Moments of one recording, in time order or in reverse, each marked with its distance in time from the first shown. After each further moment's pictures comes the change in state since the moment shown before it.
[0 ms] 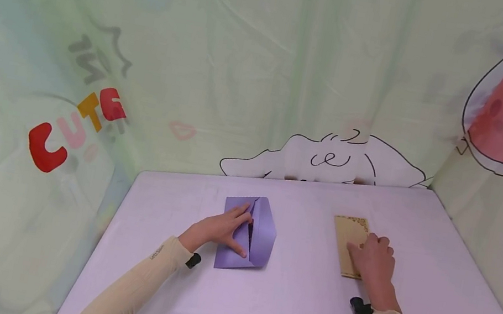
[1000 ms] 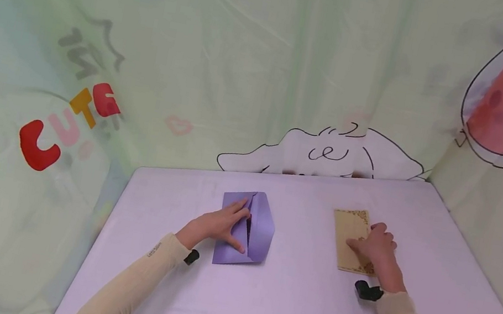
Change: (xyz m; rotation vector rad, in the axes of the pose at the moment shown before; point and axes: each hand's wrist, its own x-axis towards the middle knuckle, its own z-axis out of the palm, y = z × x) left_hand 0.002 -0.002 0.002 -0.033 0.005 0.010; right_hand 0.025 0.016 -0.017 0.129 -0.241 0.156
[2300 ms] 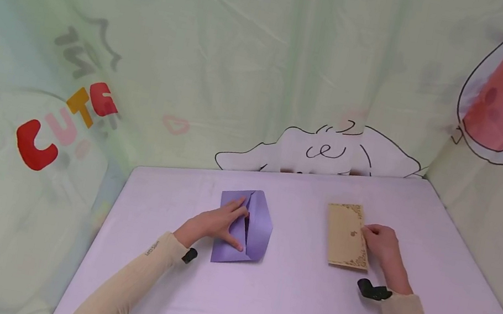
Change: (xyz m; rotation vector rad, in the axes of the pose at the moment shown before) left_hand 0.001 -0.001 0.001 0.019 -0.008 -0.003; right_hand 0.001 0.011 -0.008 0.201 0.047 -0.042
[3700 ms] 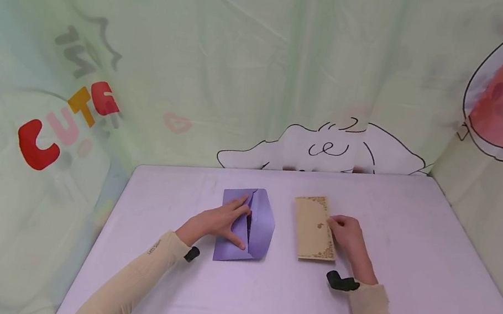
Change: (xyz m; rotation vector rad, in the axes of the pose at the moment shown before) left_hand 0.000 0.003 -0.004 -0.030 -0.017 -0.006; right_hand 0.005 -0.049 0.060 0.108 -0.068 -0.039
